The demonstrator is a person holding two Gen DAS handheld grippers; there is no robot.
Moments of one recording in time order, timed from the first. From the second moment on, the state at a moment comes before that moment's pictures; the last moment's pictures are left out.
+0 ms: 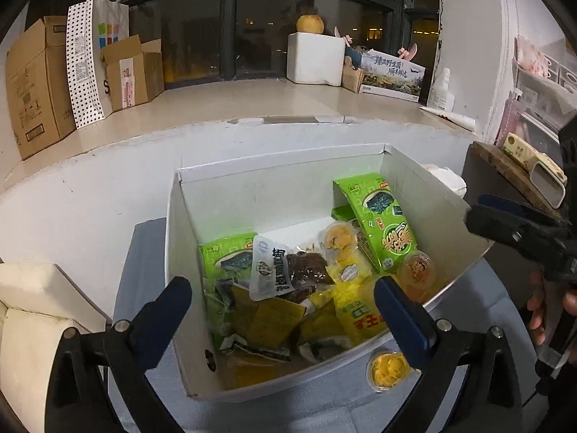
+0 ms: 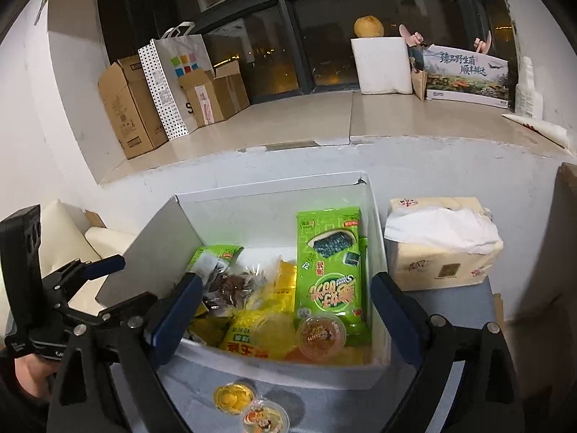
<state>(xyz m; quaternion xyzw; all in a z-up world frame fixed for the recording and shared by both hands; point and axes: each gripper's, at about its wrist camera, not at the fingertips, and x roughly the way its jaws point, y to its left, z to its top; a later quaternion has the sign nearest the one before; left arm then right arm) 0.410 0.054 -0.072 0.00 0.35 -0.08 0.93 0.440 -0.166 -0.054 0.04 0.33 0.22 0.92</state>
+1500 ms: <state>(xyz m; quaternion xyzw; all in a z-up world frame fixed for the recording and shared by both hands) 0.190 0.068 -0.108 -0.08 0.36 -0.07 0.93 0.379 -0.129 -0.163 -0.05 0.45 0.20 0.87</state>
